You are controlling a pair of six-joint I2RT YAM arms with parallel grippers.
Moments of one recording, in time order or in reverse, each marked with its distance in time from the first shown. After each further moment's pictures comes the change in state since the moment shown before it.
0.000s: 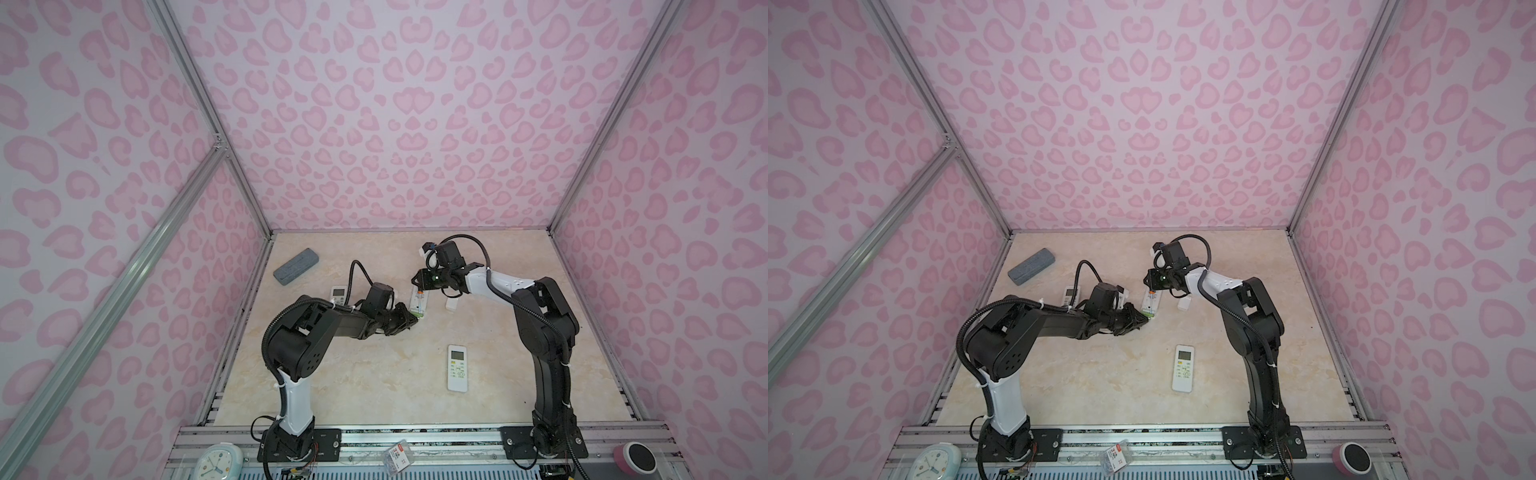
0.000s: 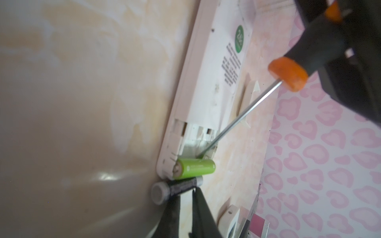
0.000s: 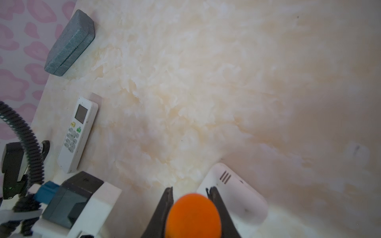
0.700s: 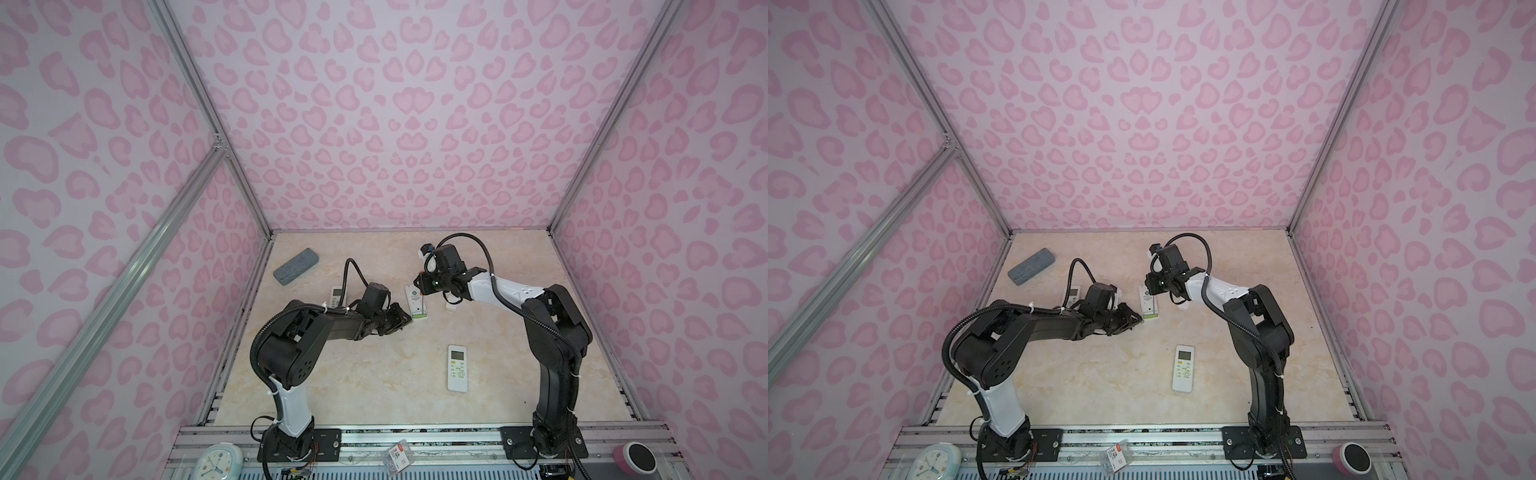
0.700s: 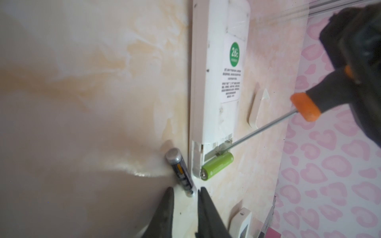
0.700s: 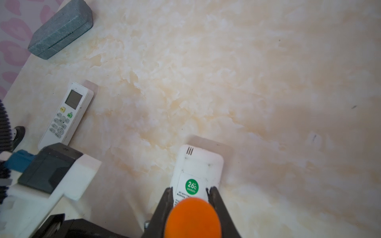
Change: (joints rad) left arm 0.014 -0.087 -0.032 -0.092 -0.080 0.049; right arm 0.061 -0.135 -0.112 0.021 0.150 -0.101
